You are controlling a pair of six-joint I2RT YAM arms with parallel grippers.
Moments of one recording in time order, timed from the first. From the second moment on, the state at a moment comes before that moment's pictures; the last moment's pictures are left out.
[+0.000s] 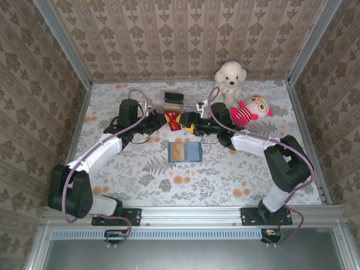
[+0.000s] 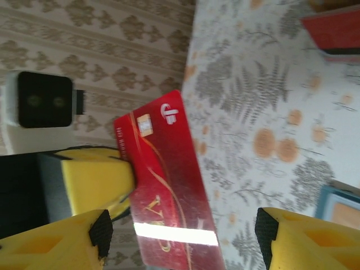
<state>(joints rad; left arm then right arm) -0.38 1.36 0.91 -0.07 0.64 -0.88 0.50 1.68 0.95 0.45 -0.61 1.07</state>
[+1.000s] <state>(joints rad) -0.32 1.33 0.84 0.12 0.73 -1.10 0.51 1.79 0.91 0.92 -0.67 1.44</state>
